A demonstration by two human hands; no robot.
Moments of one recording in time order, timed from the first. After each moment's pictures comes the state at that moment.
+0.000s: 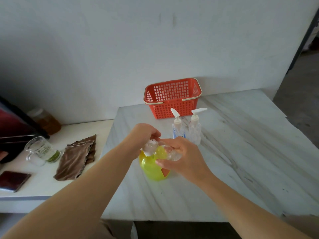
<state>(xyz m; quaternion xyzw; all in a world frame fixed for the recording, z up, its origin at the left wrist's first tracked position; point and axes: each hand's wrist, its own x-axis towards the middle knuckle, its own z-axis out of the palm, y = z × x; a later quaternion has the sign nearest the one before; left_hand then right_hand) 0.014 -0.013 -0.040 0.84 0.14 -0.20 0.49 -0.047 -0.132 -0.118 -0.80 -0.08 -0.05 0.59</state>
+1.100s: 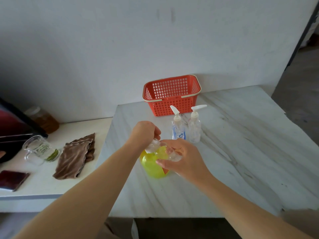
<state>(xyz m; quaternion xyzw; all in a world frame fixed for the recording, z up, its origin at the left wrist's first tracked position) 0.025 -0.010 -0.059 0.88 0.08 -0.15 0.44 -0.051 -0.127 -0.133 -0.78 -0.08 -0.06 0.62</state>
